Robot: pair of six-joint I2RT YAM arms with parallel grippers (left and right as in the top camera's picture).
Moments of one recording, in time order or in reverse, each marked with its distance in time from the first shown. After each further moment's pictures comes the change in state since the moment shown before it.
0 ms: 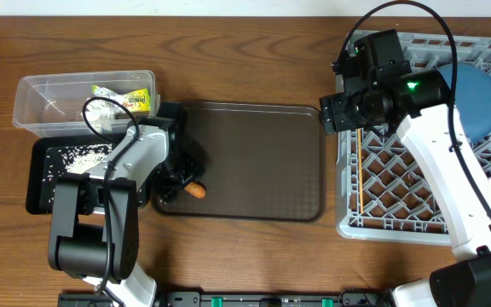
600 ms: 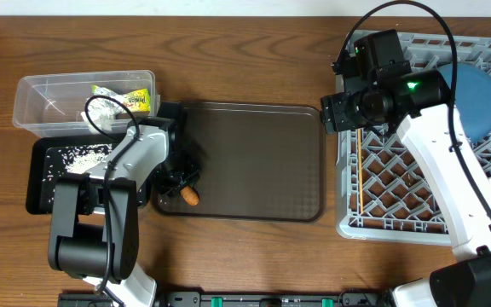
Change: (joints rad) left arm 0.000 0.000 0.000 -0.006 -0.003 0.096; right arm 0.000 0.000 0.000 0.000 0.003 0.000
